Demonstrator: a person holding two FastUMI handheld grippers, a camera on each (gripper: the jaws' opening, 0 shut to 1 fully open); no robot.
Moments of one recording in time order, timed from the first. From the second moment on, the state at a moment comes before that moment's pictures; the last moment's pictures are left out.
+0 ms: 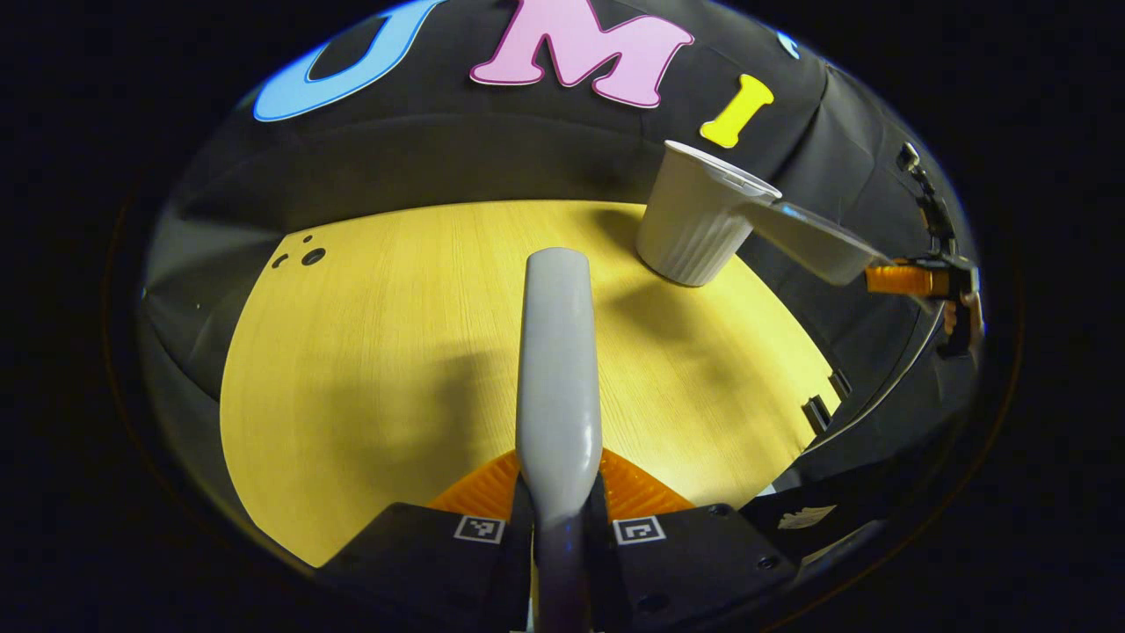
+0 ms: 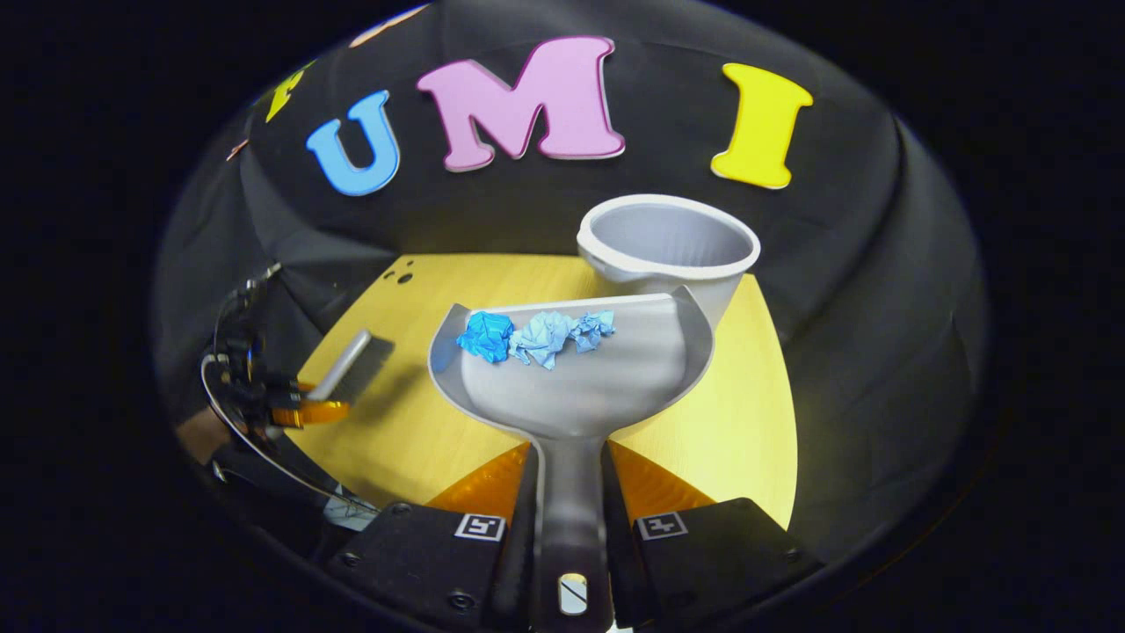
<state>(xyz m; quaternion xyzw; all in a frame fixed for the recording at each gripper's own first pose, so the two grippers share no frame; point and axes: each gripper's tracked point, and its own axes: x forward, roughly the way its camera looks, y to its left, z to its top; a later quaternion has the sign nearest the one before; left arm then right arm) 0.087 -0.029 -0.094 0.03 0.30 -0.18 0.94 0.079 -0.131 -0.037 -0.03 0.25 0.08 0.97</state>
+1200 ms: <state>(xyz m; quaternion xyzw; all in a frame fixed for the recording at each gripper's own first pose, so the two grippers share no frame) 0.092 -0.031 -0.104 -0.01 0.33 -0.18 0.93 0.153 -0.191 0.094 -0.12 0.11 0.01 0.99</state>
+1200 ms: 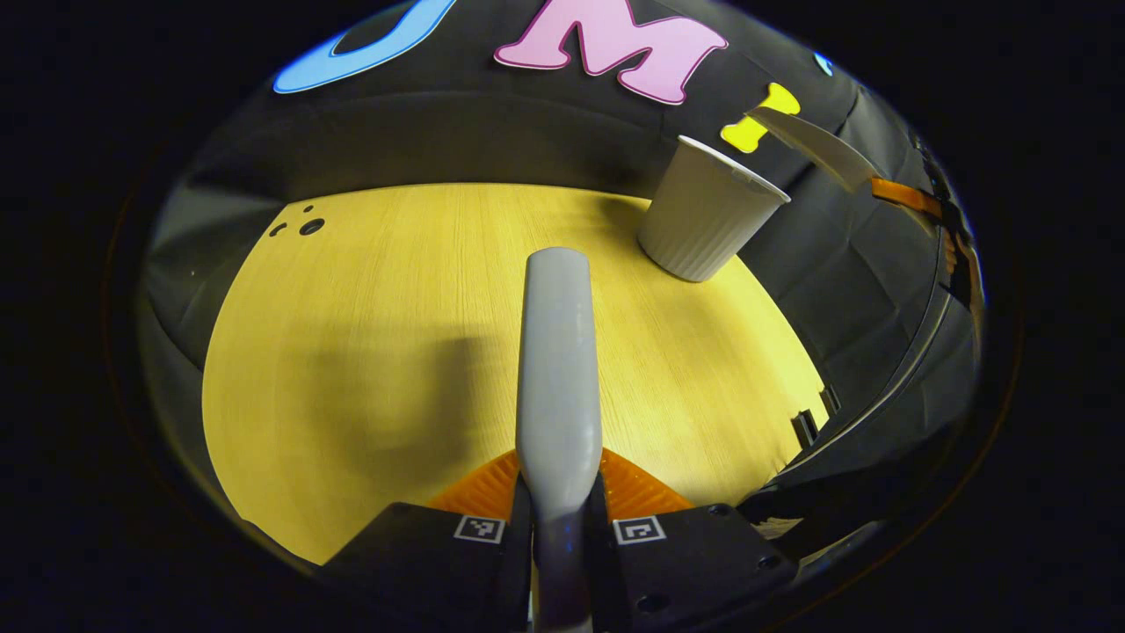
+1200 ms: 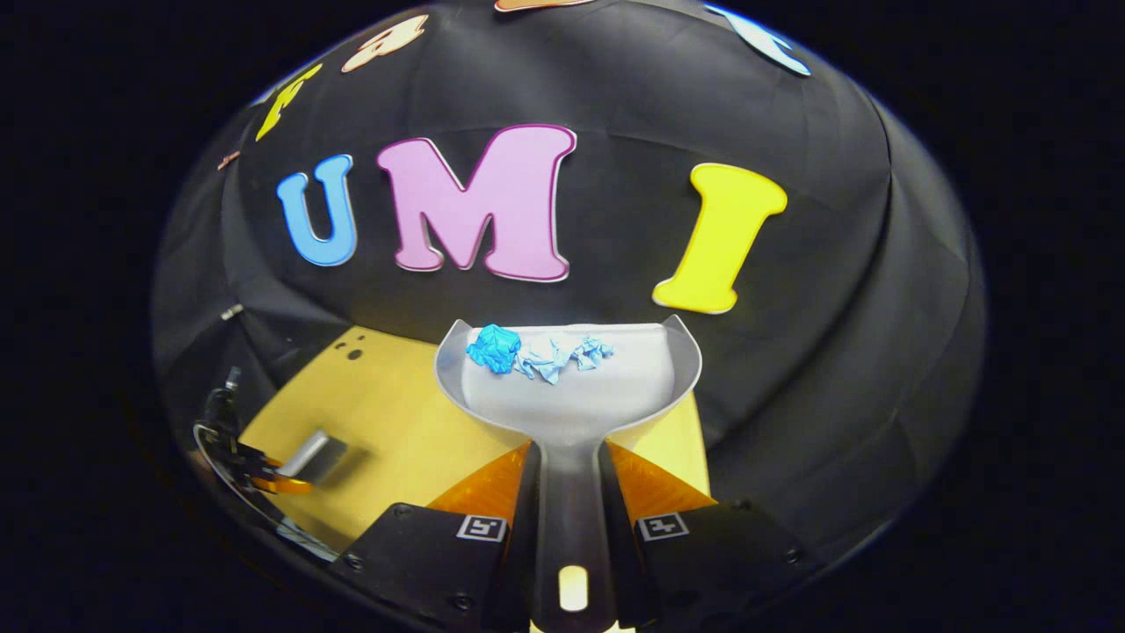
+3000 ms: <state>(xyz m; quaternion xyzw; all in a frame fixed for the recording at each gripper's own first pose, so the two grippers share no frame) 0.054 0.032 -0.147 -0.12 0.36 -0.10 0.92 0.280 -0.238 0.044 -0.69 0.07 -0.13 0.70</state>
